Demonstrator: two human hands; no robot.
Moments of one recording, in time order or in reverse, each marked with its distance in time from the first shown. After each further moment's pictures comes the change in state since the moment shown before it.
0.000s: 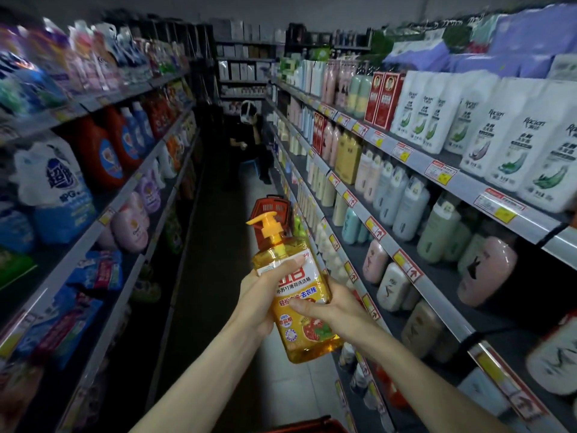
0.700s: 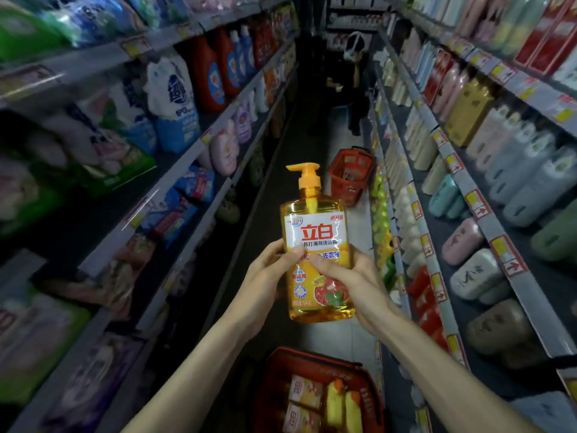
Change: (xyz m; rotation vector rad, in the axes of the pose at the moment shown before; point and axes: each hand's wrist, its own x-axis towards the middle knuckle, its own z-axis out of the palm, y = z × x) left_hand -0.104 -0.024 -0.070 0.187 0.245 0.103; right_hand -0.004 0.013 0.069 0.266 -0.212 0.014
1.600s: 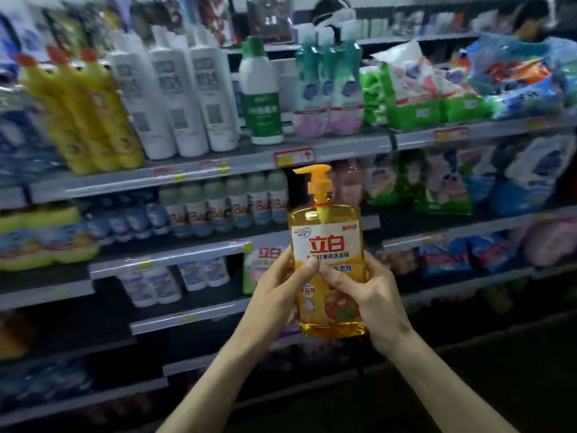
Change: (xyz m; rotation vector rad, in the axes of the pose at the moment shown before) left_hand -0.361 0.036 -0.031 0.130 1.070 0.436; right_hand -0.173 -0.038 0.242 -0.057 -1.102 -0.182
